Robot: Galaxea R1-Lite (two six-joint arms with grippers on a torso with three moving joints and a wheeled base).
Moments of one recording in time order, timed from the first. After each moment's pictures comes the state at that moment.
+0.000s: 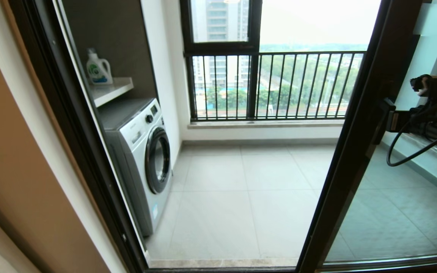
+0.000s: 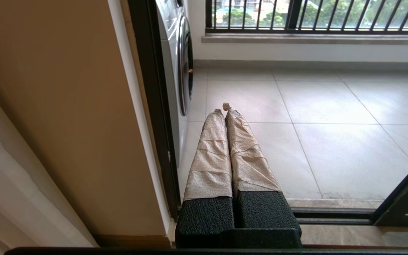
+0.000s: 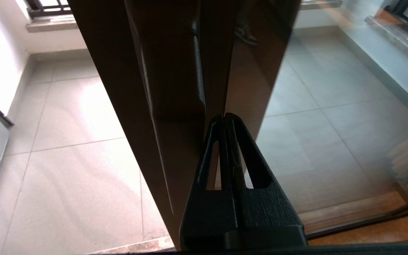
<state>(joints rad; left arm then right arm) 0.00 0.00 0.00 0.00 0.00 0.00 -0.19 1.86 -1.19 -0.45 0.06 -0.09</state>
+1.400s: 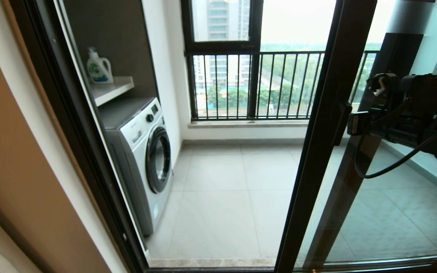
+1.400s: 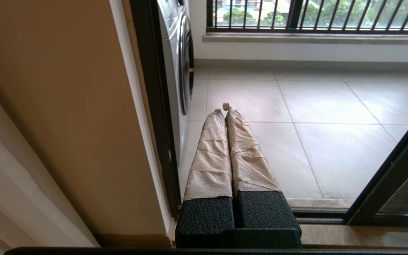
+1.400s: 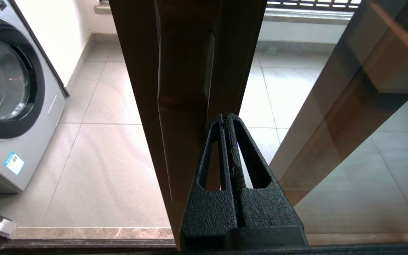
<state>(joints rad) 0.00 0.00 0.00 0.00 0.00 0.00 0.05 1.79 -1.13 -0.45 -0.01 -0.09</state>
